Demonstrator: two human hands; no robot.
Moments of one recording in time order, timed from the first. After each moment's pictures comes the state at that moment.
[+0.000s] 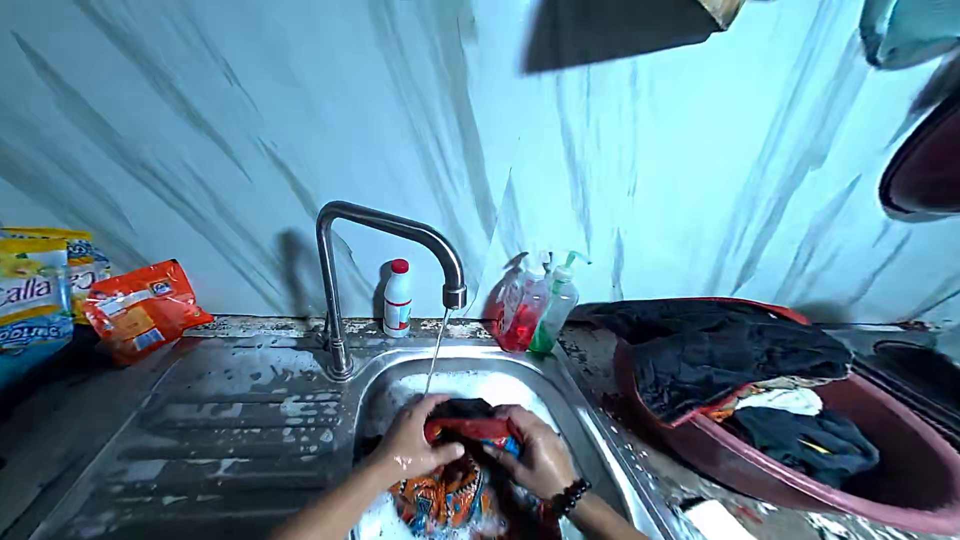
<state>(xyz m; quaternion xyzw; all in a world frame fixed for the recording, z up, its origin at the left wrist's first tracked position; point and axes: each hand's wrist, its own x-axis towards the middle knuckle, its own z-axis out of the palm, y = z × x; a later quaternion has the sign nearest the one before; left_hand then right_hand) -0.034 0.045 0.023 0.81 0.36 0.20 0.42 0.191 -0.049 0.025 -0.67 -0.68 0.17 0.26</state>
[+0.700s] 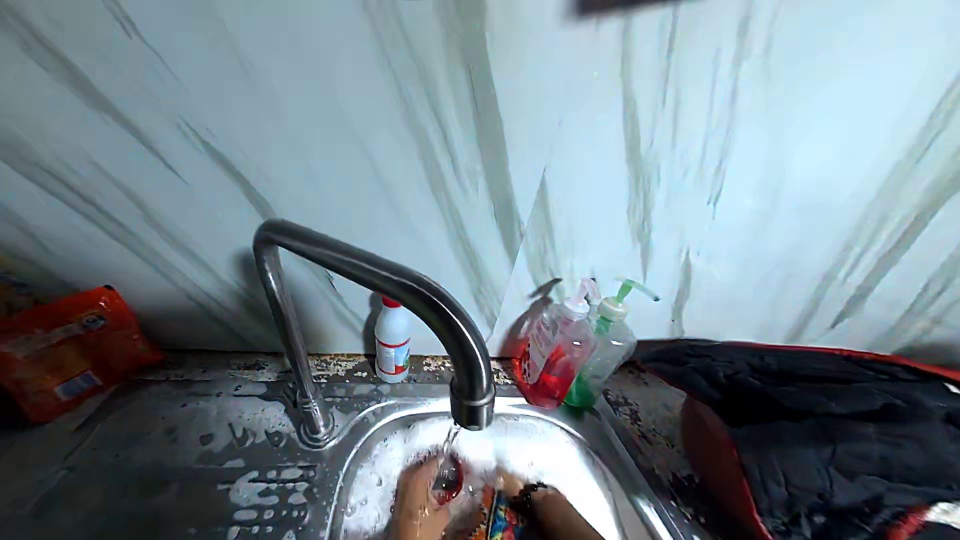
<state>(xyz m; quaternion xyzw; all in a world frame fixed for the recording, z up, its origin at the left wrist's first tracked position) 0.016 0.074 -0.059 0.74 0.49 0.26 0.38 0.205 0.055 -0.014 -0.73 -0.56 0.38 -0.07</state>
